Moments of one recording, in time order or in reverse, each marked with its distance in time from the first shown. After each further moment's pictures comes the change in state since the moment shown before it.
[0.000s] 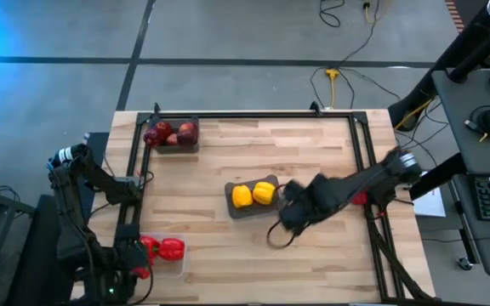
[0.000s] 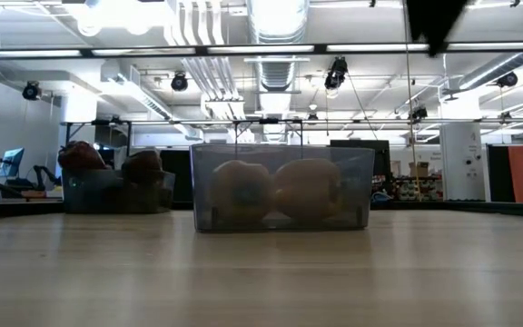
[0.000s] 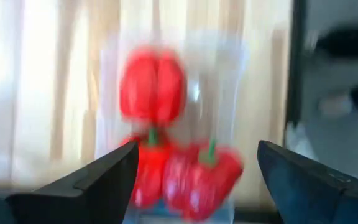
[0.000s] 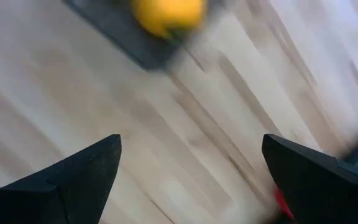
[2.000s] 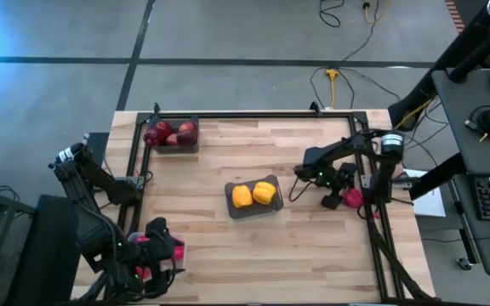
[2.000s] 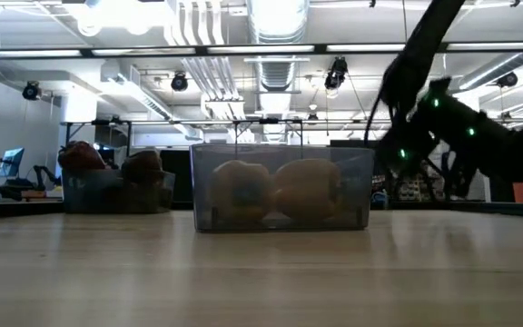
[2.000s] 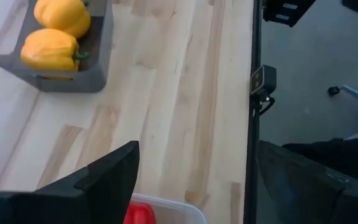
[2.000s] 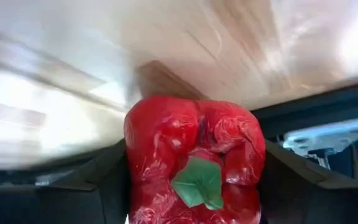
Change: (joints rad) left arm 0.226 0.008 0.121 0.246 -0.285 0.188; right arm -0.654 0.070 -0.925 0.212 -0.445 -0.785
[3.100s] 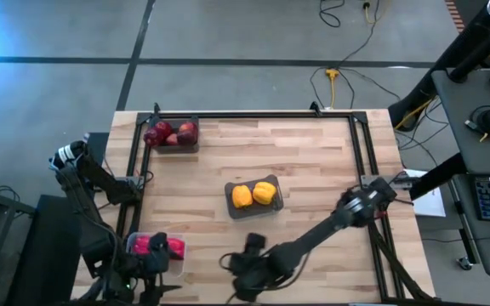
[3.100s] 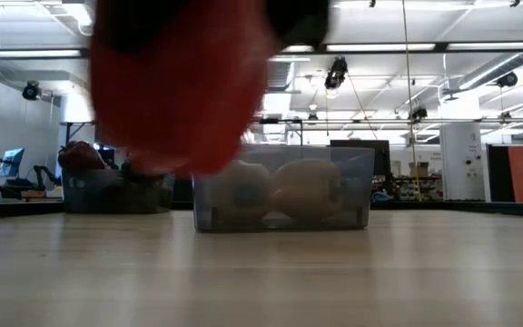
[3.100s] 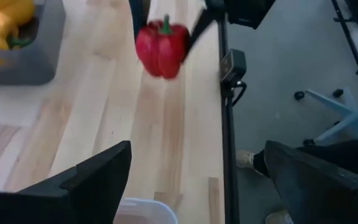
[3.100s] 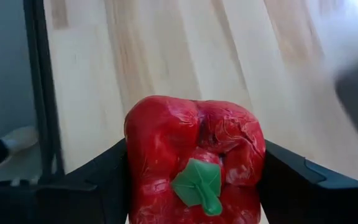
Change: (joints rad) left arm -0.116 -0.037 -0.306 0.396 -0.075 0.015; right arm 0.825 0.508 1.328 0.424 0.530 0.418
